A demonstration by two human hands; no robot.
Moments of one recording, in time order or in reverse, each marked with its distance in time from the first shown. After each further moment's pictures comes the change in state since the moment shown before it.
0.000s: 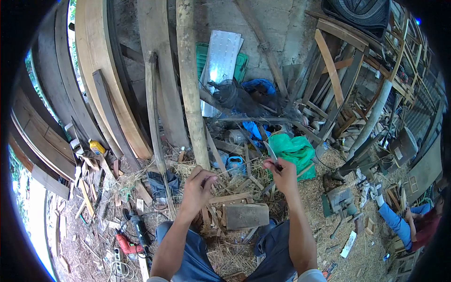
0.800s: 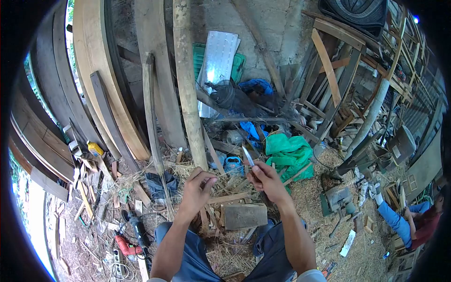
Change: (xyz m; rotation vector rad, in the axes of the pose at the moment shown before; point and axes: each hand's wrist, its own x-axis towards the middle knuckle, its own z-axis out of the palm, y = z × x) left_hand -0.001 0.004 0.004 -0.025 -0.031 -0.051; right_hand -0.018 -0.031 0.015 0.695 -0.374 0.395
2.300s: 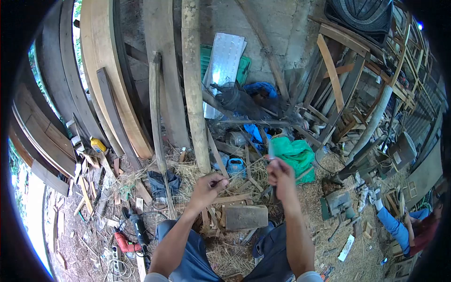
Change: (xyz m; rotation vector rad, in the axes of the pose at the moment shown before) left_hand -0.007 -0.027 0.017 -0.372 -0.187 -0.324; right_hand 0.005 0.009 -0.028 0.132 0.219 -0.121
